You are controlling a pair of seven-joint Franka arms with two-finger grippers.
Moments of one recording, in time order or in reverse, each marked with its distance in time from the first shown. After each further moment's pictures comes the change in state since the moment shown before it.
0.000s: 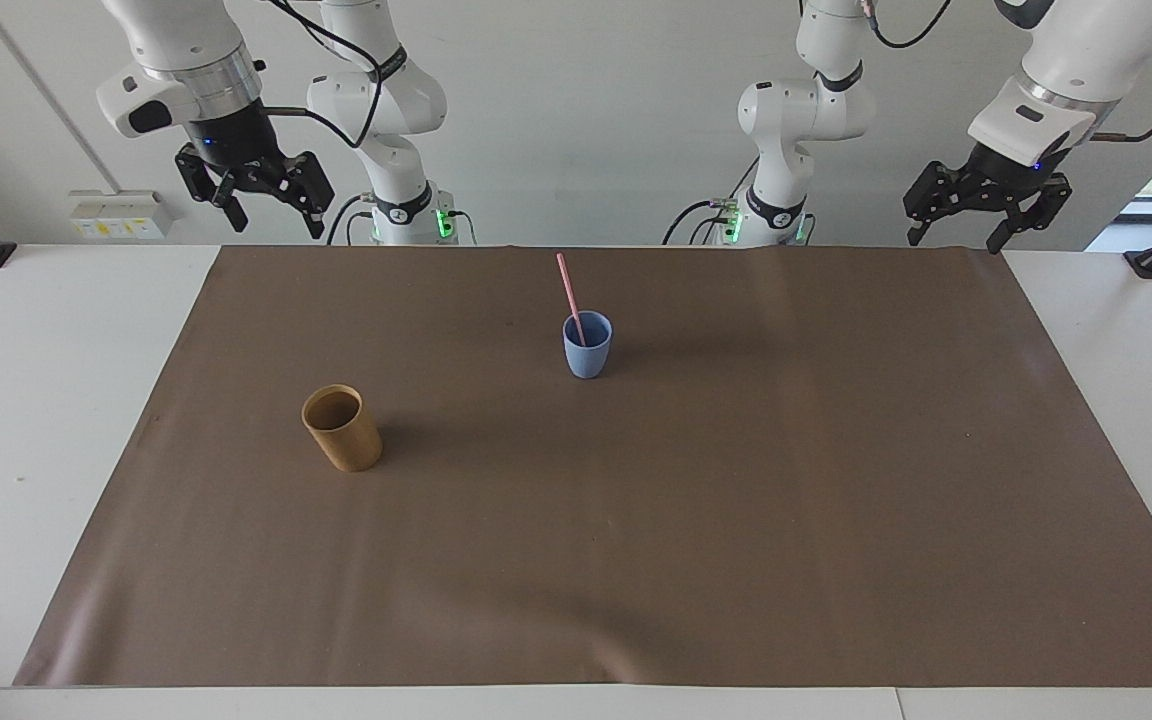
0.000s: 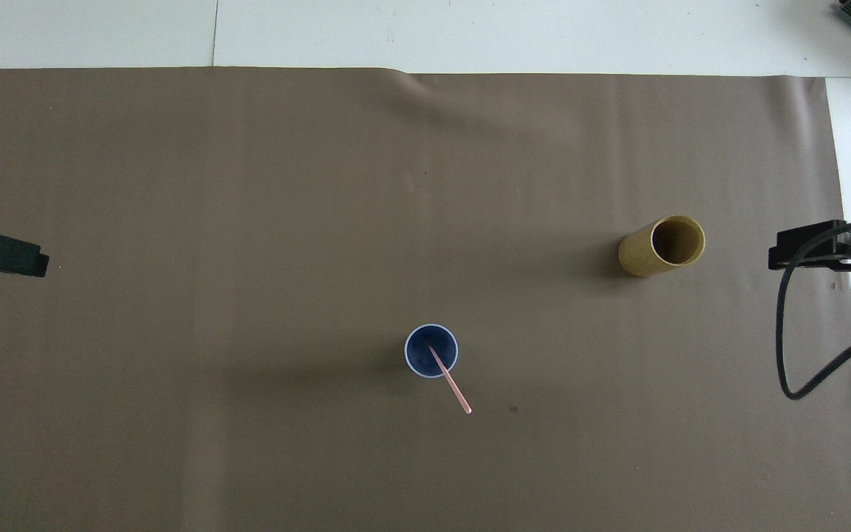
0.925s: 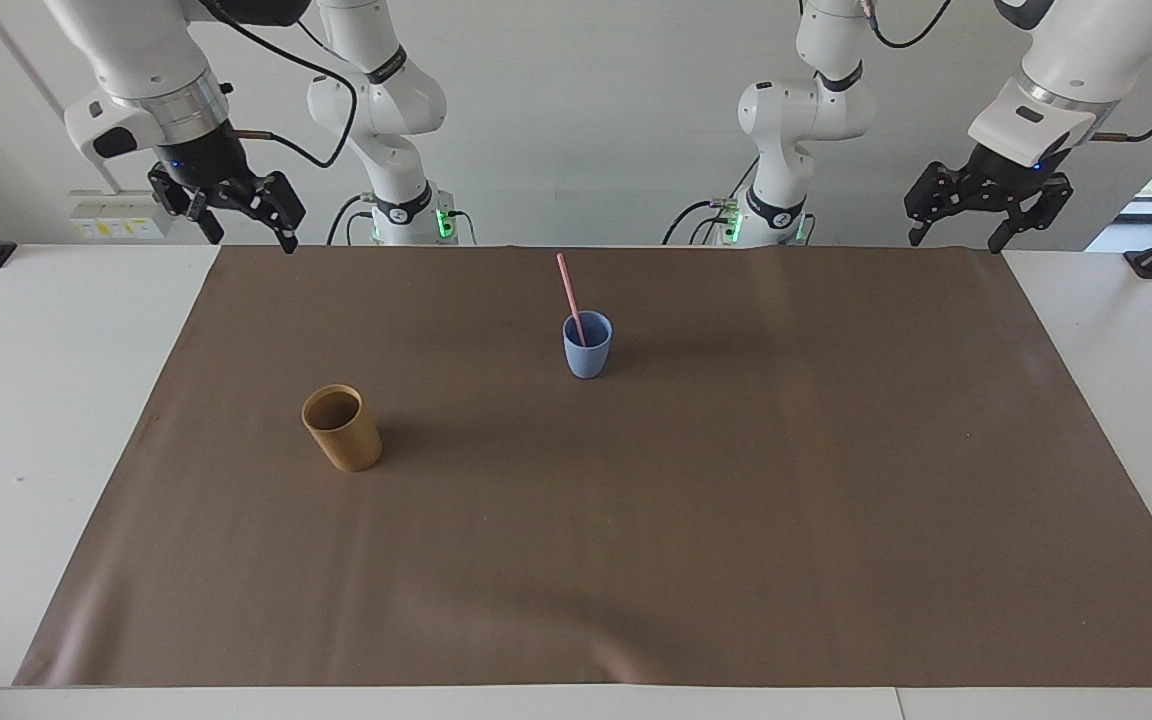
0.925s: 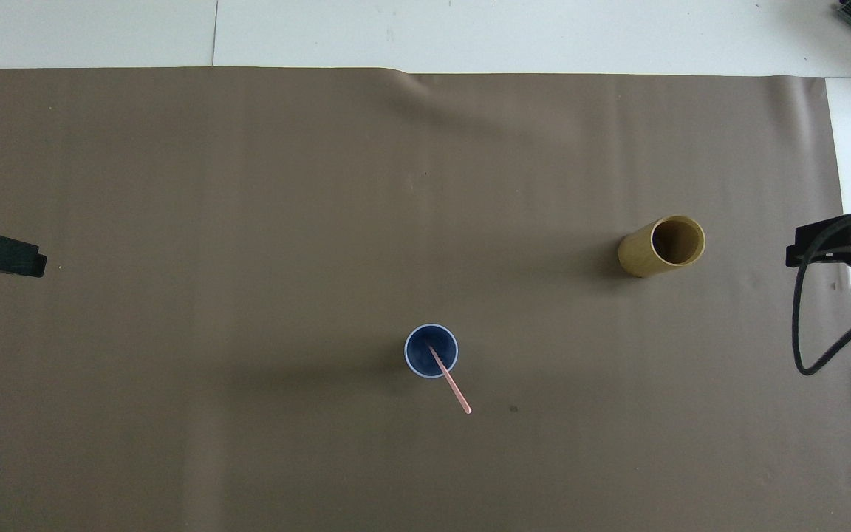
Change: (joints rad) left arm 0.000 0.000 -0.001 -0.001 0.003 -0.001 0.000; right arm -0.010 0.023 -0.062 -0.003 -0.001 0.001 -0.030
